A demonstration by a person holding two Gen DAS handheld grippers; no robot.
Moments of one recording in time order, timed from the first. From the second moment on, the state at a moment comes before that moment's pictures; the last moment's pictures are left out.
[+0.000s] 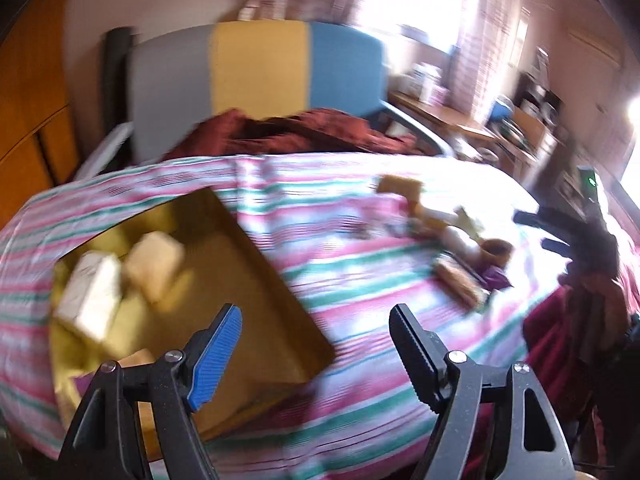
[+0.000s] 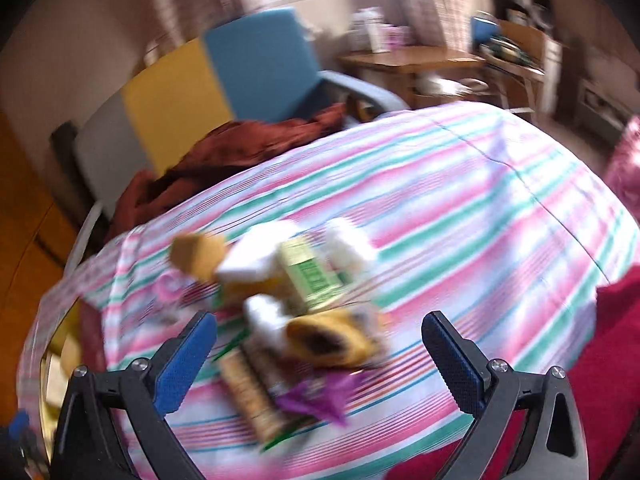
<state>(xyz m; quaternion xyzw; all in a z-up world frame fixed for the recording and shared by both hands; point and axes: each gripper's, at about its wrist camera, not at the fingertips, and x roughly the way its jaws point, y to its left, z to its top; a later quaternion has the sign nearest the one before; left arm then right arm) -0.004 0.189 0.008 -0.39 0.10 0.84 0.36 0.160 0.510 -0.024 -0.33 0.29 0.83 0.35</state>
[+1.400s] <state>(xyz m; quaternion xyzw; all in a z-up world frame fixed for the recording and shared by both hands) 0.002 0.408 -0.104 -0.50 0.17 0.72 0.45 0.189 0.544 -0.047 -0.23 0.47 0.80 0.29</state>
